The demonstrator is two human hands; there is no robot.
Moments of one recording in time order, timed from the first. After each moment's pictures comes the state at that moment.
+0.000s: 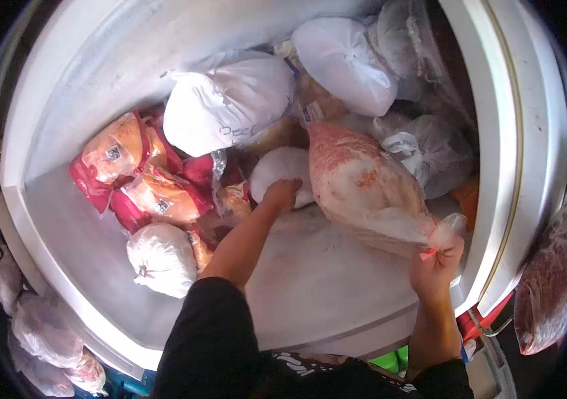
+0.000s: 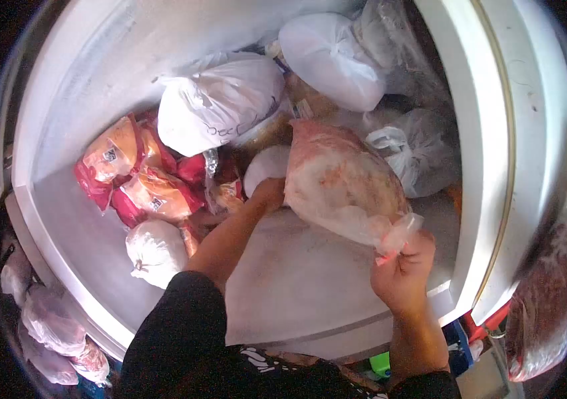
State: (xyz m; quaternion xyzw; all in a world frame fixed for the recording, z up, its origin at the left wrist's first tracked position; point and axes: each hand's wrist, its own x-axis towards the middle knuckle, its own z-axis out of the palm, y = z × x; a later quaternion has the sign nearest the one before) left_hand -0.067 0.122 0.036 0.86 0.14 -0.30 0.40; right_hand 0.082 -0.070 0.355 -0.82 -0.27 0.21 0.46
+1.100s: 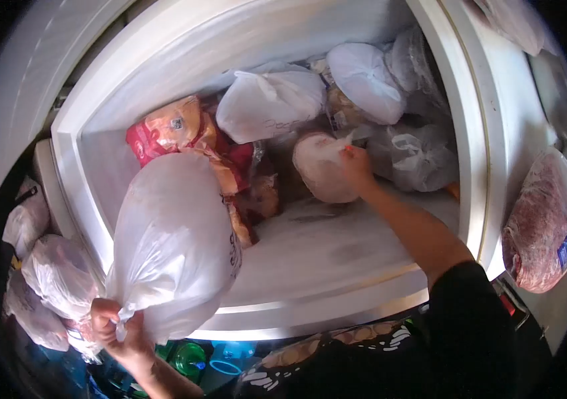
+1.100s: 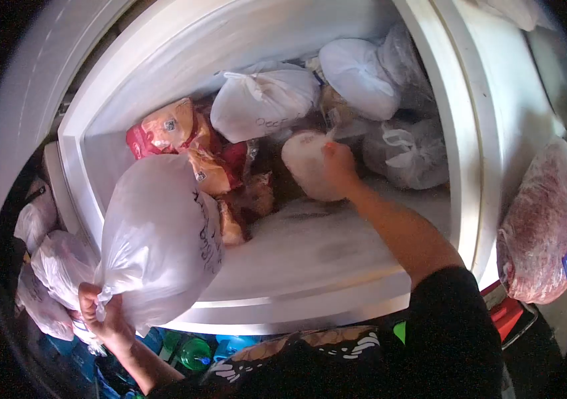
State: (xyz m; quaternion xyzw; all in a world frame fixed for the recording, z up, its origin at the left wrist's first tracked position) left_hand -0.229 0.202 0.560 0.72 0.55 0.26 0.34; right_hand 0.066 0.052 0.226 -0.81 -0.13 0.32 0.47
